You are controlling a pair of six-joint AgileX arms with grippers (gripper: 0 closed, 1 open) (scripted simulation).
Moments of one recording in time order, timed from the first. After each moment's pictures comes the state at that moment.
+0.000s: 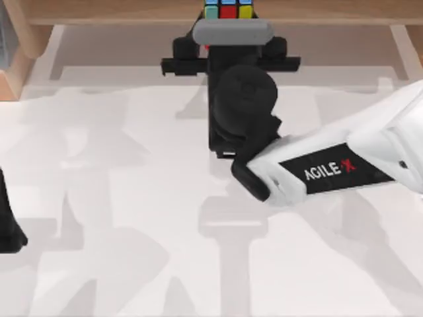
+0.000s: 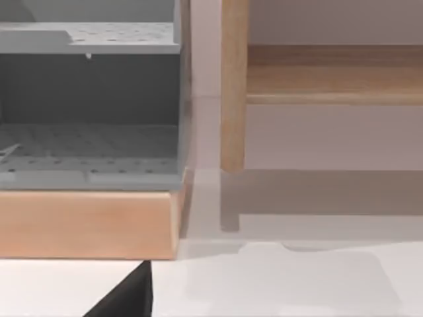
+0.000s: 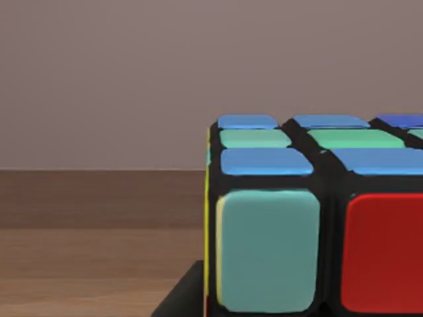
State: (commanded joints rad) left arm 0.00 0.00 0.00 0.00 0.00 0.00; right arm 0.75 2.26 1.30 1.18 0.77 -0.14
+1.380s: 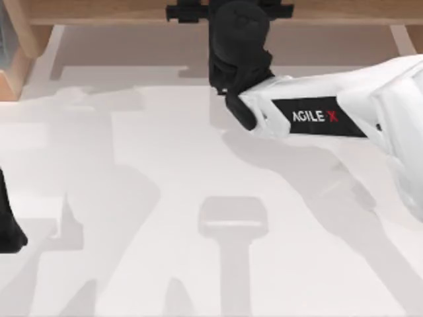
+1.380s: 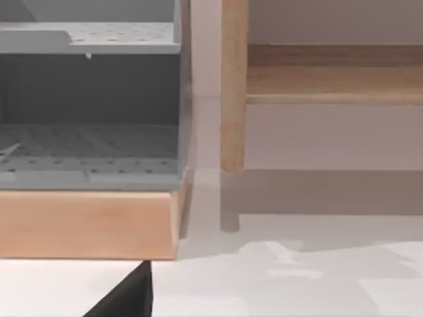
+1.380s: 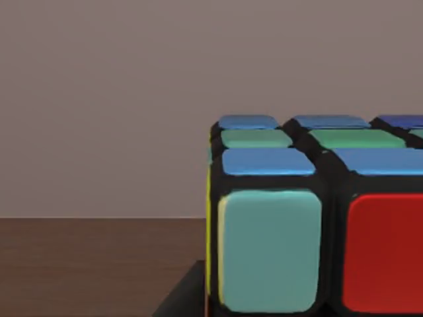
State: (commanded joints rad) left arm 0.00 0.00 0.00 0.00 0.00 0.00; right arm 0.62 2.47 1.75 0.92 0.64 -0.11
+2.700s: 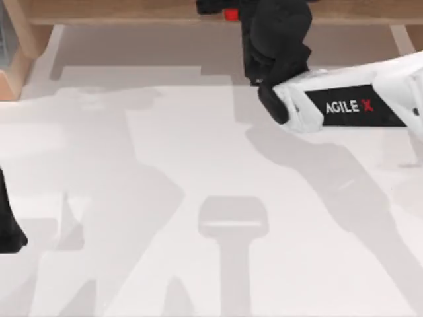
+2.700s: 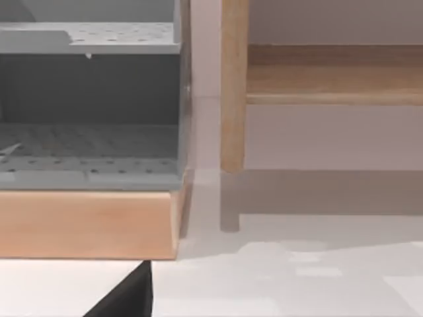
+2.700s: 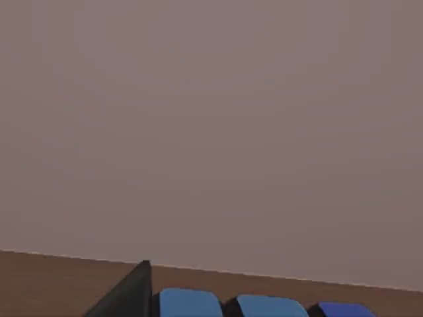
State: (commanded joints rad) left arm 0.00 0.00 0.00 0.00 0.00 0.00; right arm 0.54 2.37 1.60 1.03 0.55 -0.23
